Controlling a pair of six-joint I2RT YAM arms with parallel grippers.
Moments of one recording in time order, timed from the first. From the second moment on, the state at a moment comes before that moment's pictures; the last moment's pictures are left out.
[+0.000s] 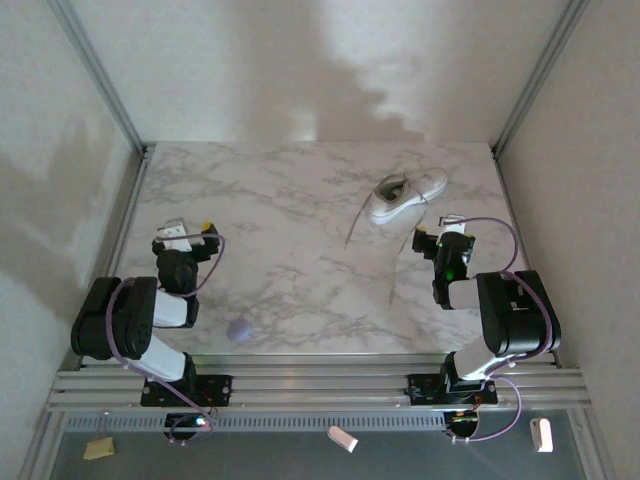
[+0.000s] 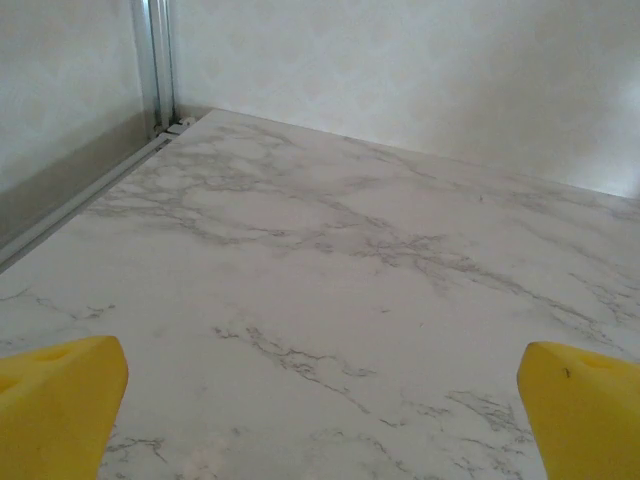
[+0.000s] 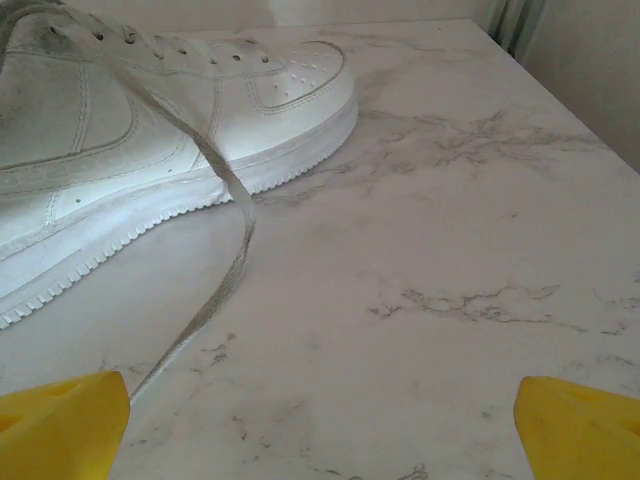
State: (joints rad) left arm 0.05 1.54 0.21 1.21 -0.14 -0.16; right arm 0.10 1.55 0.37 0.79 0.23 0.07
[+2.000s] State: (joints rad) left arm -0.13 1.03 0.45 0.46 -0.50 -0.46; right arm 0.16 0.88 0.43 0.15 0.30 0.33
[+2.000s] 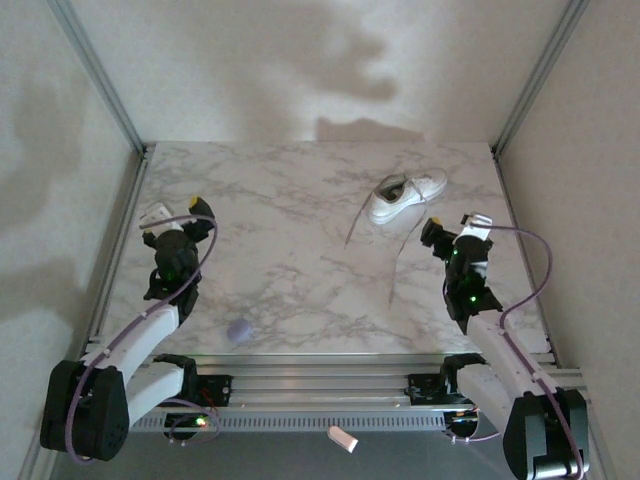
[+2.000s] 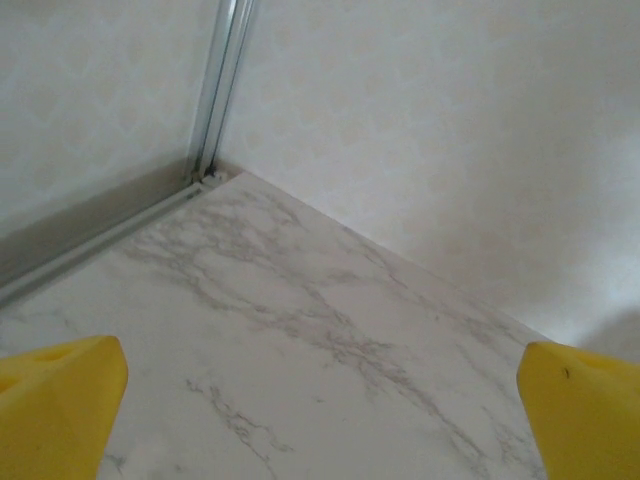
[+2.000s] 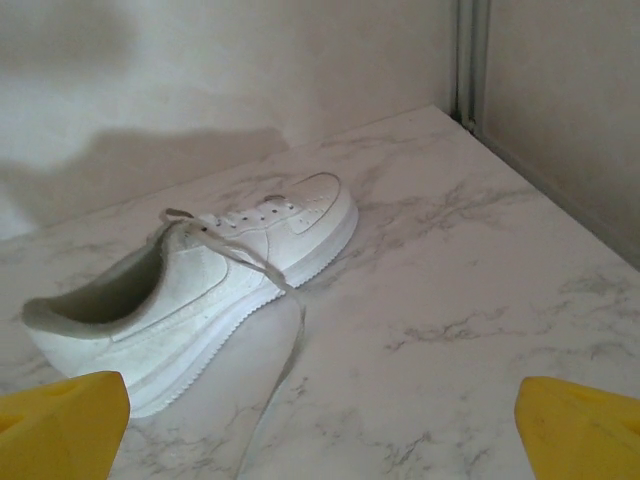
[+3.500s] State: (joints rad) left arm -0.68 1.34 0.60 0.22 -0.32 -0.65; right arm 0.30 1.93 1.57 -0.68 0.22 0.80
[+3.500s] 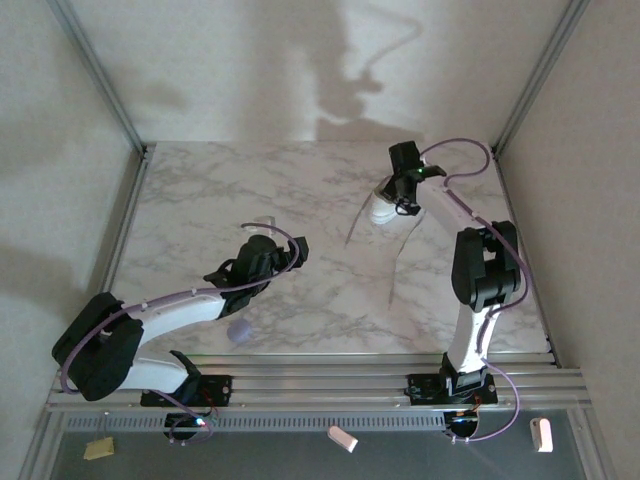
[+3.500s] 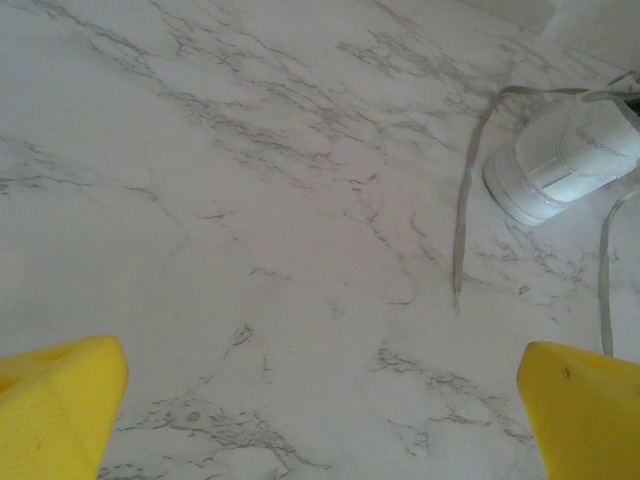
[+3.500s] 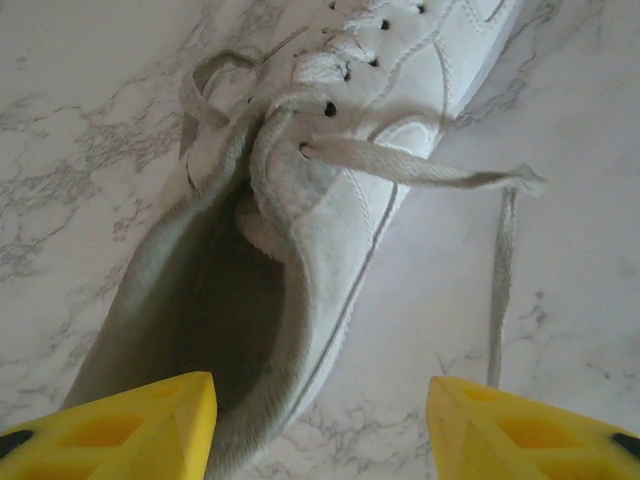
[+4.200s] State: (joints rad) left arm -0.68 1.41 0.62 0.20 -0.35 -0.65; right arm 0.28 2.12 1.74 -0.78 0.24 0.80
